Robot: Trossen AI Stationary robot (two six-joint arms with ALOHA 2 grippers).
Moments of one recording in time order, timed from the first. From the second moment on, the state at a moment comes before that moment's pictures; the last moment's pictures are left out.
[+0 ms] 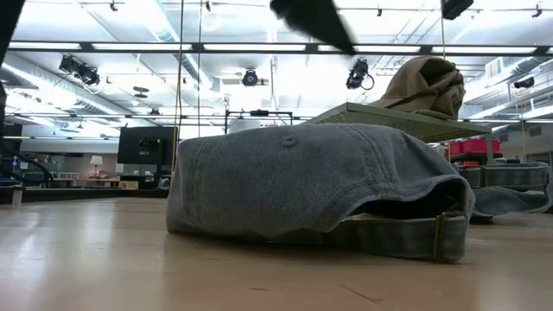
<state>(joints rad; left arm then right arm) -0.29 1.92 1.64 -0.50 -0.40 0.11 0.46 0.65 0.47 0.26 0.29 0.01</state>
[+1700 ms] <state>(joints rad) -0.39 2.10 1.32 -0.13 -0.17 -0.41 0.55 0.94 0.64 0.29 0.37 -0.12</state>
